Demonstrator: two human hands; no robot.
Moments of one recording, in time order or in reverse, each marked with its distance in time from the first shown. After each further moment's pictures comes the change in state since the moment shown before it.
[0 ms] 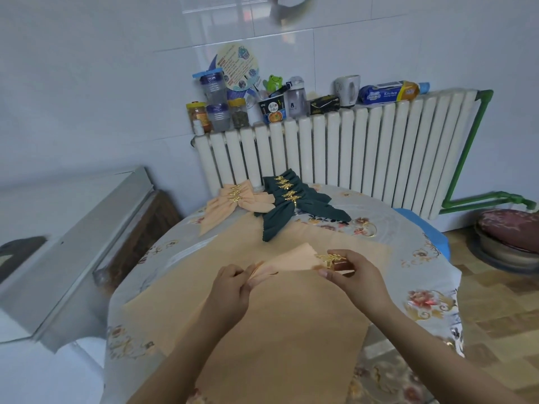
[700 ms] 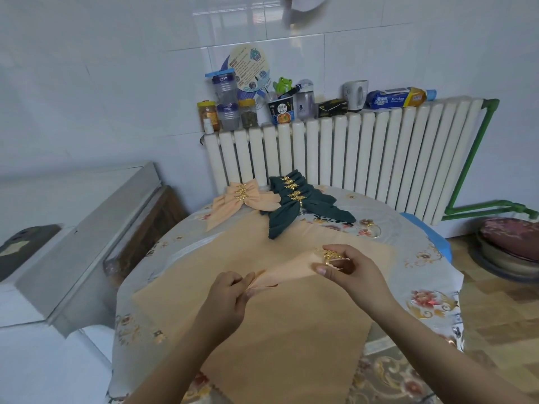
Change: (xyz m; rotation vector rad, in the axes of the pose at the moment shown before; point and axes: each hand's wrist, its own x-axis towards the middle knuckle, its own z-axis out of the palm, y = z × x) left_hand -0.036 -0.013 -0.014 0.044 0.021 0.090; right_hand -0.019 -0.034 0.003 0.170 -0.093 -0.046
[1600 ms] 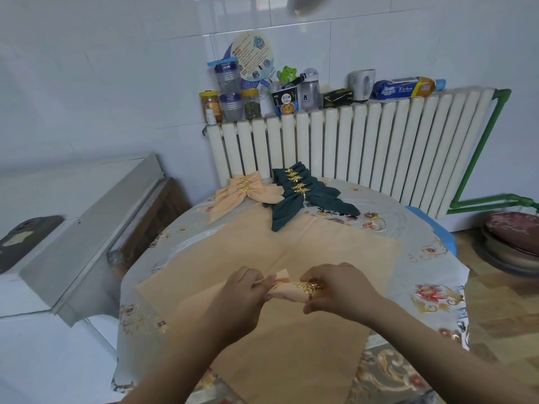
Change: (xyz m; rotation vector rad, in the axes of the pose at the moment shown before) left_hand -0.005 0.021 -0.004 0.280 -0.034 0.309; right_hand -0.005 -0.008 0.023 -0.937 -0.397 -0.230
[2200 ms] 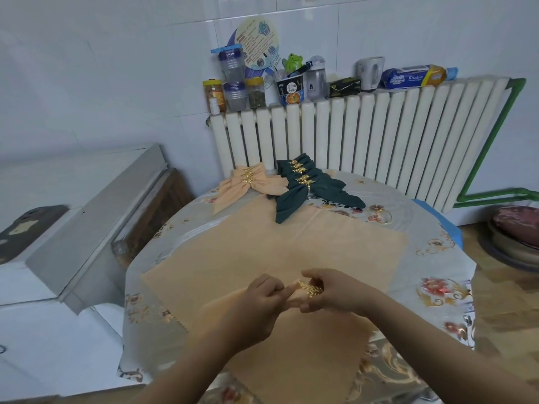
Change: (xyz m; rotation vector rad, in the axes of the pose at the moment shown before) left_hand -0.008 0.018 0.016 -0.243 -0.052 0.095; right_hand 0.006 -0.001 0.017 0.573 -0.352 0.174
